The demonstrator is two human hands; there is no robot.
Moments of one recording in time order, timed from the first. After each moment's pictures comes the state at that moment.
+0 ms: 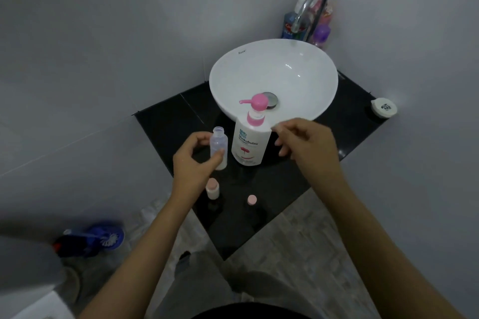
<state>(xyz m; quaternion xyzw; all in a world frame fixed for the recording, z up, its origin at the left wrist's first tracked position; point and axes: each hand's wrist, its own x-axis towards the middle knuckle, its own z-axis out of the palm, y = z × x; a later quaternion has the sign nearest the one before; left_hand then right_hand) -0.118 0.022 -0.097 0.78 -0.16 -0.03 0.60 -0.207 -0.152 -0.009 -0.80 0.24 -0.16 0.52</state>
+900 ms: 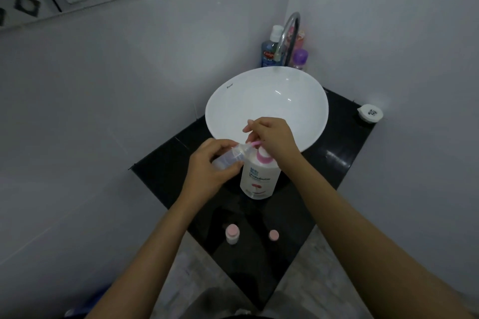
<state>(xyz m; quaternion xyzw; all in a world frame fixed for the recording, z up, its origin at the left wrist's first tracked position) -0.026 0.004 -0.066 0.76 -0.35 -0.11 0.54 -0.077 -0.154 -0.031 -0.73 0.31 -0.14 0.59</state>
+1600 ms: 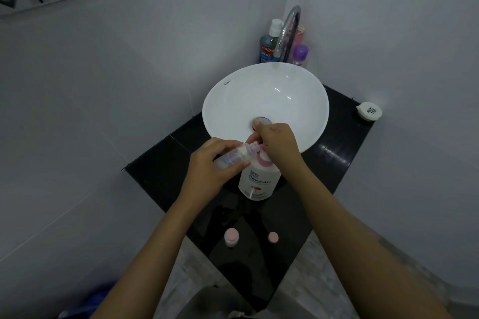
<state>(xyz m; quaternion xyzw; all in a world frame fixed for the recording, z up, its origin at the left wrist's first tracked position) -0.020 -0.003 -0.060 0.75 -0.37 -0.12 0.54 -0.074 -0.152 -0.032 -0.73 0.38 -0.13 0.56</state>
